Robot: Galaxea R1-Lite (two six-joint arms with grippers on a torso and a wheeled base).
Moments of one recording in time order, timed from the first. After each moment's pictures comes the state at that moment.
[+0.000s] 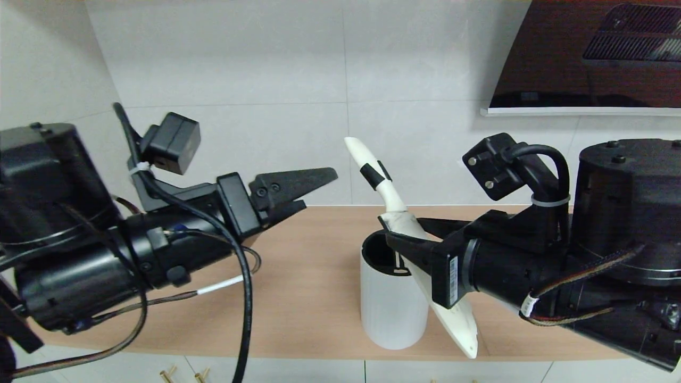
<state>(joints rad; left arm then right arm) -0.57 1.45 -0.71 -0.73 -0.30 -0.76 0.94 1.55 -0.88 -0.49 -0.22 0.12</state>
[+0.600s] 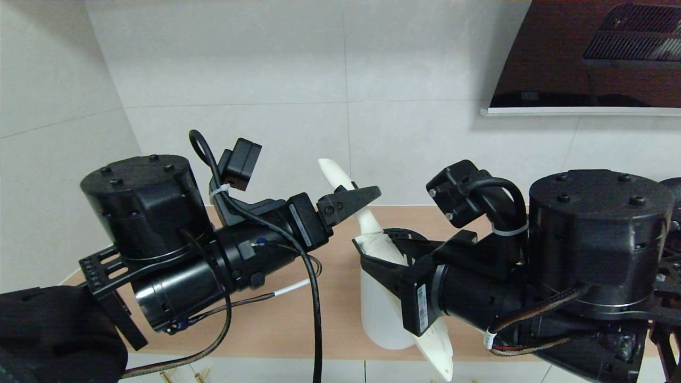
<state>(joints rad) -0.66 1.62 -0.70 -0.91 -0.18 -0.75 1.00 1.62 -0.87 -0.55 -0.22 0.14</state>
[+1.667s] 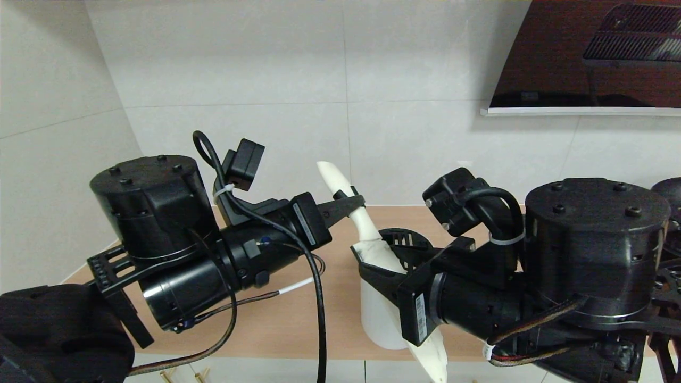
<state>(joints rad) -0.66 1.64 -0.71 -0.91 -0.16 -0.75 1.01 1.62 -0.86 -0.55 -0.22 0.14</state>
